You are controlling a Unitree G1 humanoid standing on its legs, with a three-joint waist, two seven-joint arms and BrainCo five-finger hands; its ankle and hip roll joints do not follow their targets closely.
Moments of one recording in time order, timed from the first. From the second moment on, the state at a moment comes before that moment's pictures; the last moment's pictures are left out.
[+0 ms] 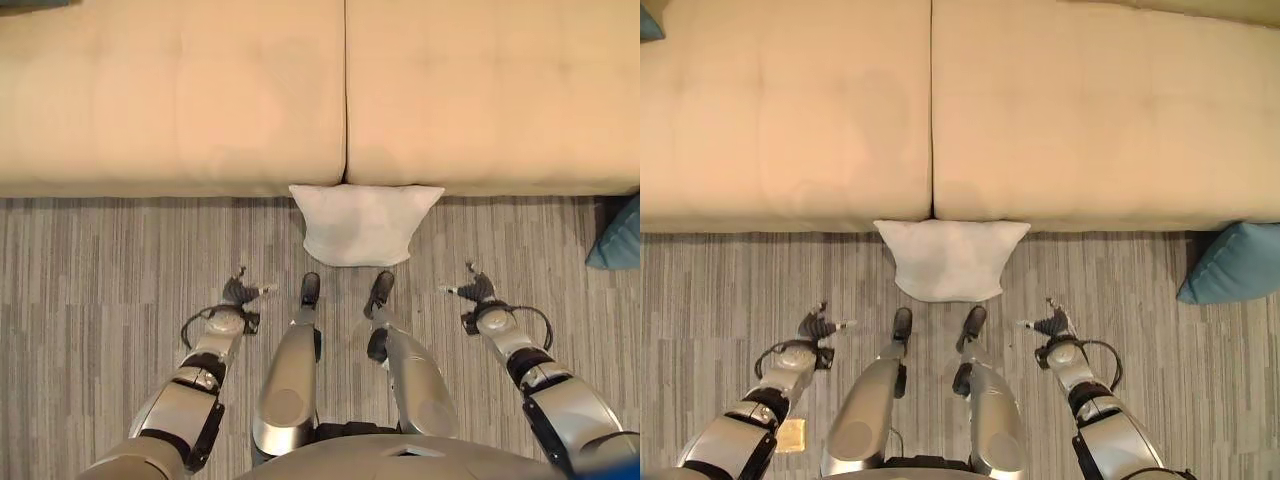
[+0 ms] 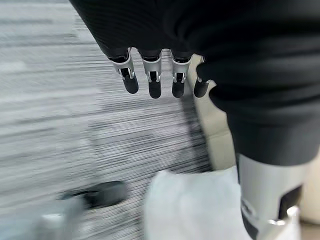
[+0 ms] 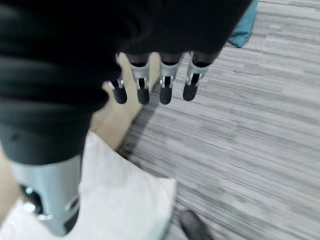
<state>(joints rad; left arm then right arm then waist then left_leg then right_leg) -0.53 0.36 -0.26 1.05 -0.31 -0.18 0.26 -0.56 -0.34 0.30 1.08 0.08 -0.10 -0.35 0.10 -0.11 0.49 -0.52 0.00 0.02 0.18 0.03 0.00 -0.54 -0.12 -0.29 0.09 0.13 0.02</state>
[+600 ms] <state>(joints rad) -0.88 0.35 -0.32 0.80 -0.42 -0.24 0.49 -0.87 -0.44 0.22 0.86 0.17 -0.19 -0.62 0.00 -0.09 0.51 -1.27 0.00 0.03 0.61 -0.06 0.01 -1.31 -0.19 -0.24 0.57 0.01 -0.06</state>
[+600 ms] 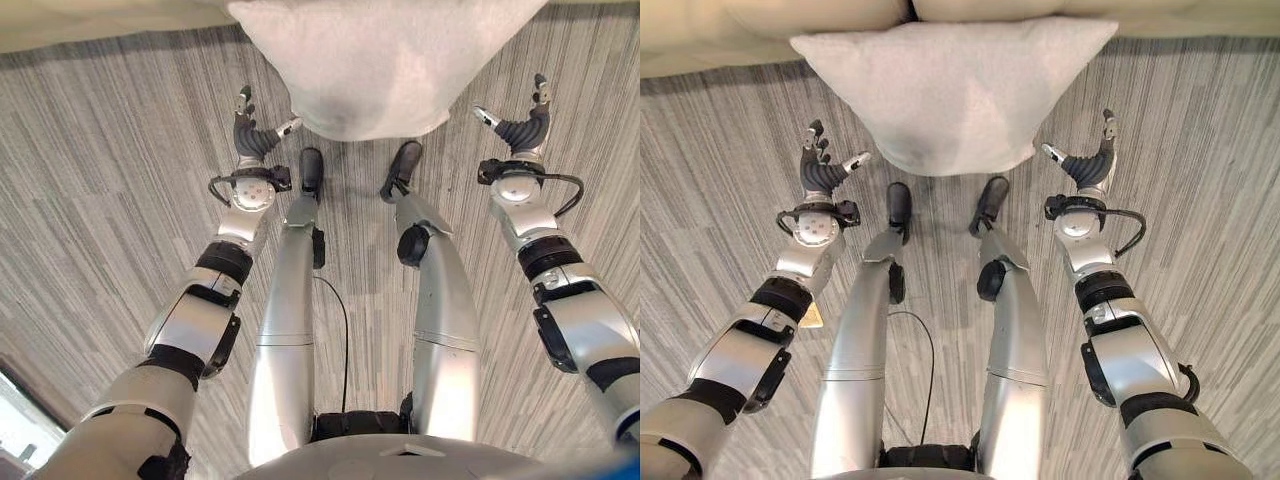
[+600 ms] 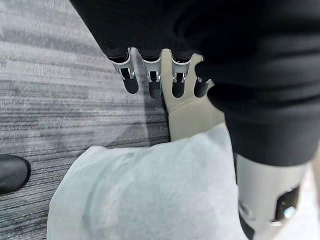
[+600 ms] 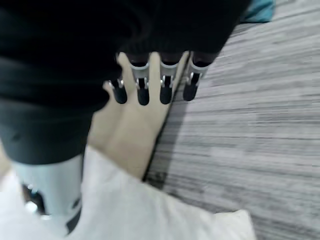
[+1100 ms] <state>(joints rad) -1.24 0.39 -0.46 0.89 -0.47 -0.22 0.51 -1.26 -0.51 0.37 0.97 0.47 -0.23 -0.55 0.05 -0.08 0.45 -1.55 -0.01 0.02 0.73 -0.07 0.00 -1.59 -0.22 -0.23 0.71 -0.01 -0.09</state>
